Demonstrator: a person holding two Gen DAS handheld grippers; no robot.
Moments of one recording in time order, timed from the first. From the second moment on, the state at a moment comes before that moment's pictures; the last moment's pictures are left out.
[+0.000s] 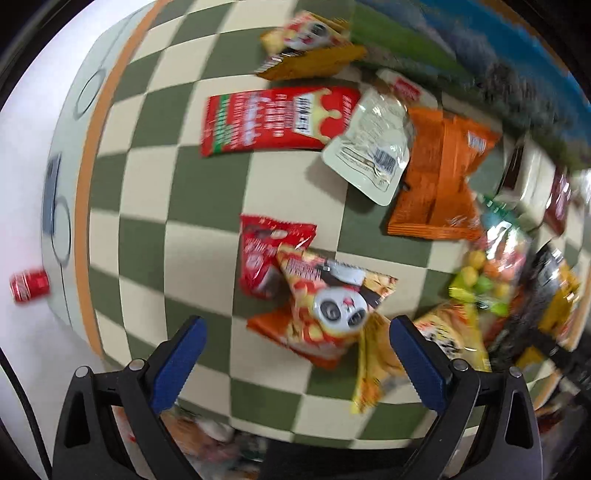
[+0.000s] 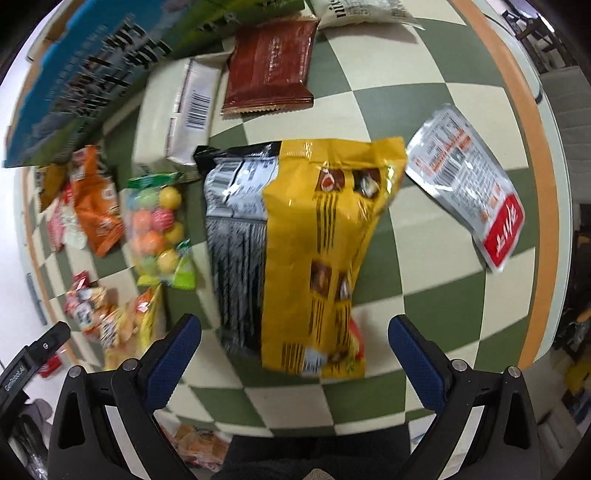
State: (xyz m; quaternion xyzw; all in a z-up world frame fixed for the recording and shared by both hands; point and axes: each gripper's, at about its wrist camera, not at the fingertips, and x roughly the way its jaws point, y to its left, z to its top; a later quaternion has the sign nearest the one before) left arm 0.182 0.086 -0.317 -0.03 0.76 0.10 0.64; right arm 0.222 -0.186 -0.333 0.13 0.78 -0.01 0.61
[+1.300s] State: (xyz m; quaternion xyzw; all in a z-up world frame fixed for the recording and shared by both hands) left arm 0.169 0.159 -0.292 -0.03 0.72 0.06 0.69; right arm 0.205 -0.158 -0.366 0.16 0.76 -0.06 0.62
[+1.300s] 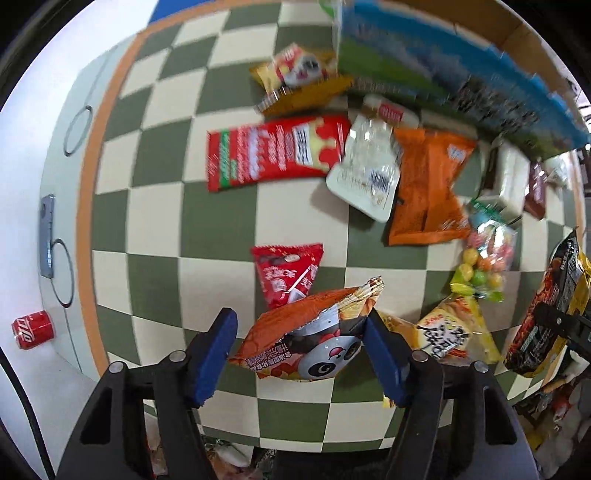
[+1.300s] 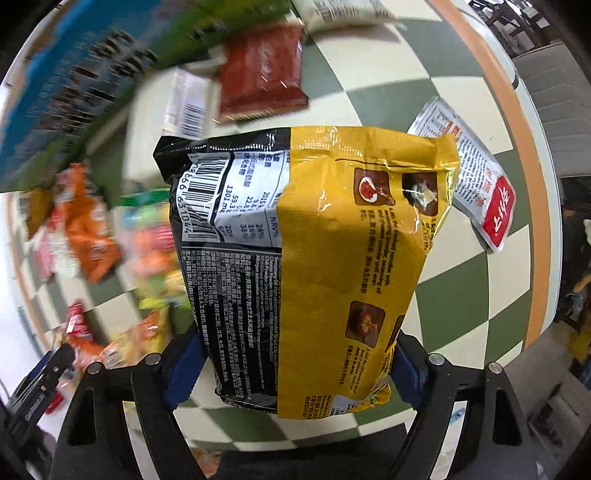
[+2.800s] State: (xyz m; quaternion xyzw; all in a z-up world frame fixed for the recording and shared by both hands) left arm 0.539 0.014 -0.274 -0.02 0.74 0.00 0.67; right arm 0.550 -0.120 -0.327 0.05 0.76 0.09 0.64
